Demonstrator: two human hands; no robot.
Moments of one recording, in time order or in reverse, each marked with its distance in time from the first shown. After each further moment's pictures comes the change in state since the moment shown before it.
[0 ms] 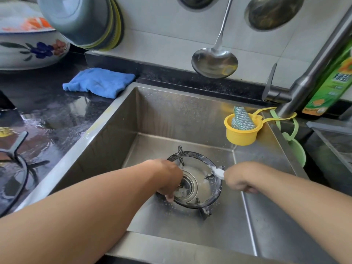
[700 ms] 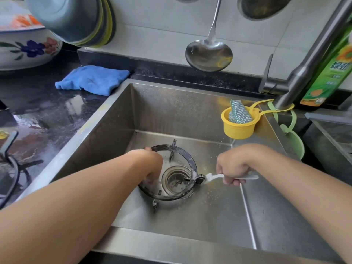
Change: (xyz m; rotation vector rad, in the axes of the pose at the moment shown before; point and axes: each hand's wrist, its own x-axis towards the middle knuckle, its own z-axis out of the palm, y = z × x) left_hand 0.001 -0.024 -0.005 0.007 -0.182 -0.321; right_hand 0.015 0.018 -0.008 0.275 -0.010 -0.121
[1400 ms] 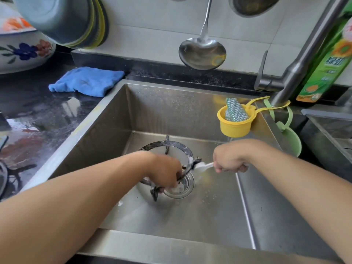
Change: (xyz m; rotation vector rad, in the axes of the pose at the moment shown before) left_hand -0.025 0.021 -0.015 -0.324 0.042 0.363; right_hand 0.005 0.006 -0.007 0.103 0.045 -0.017
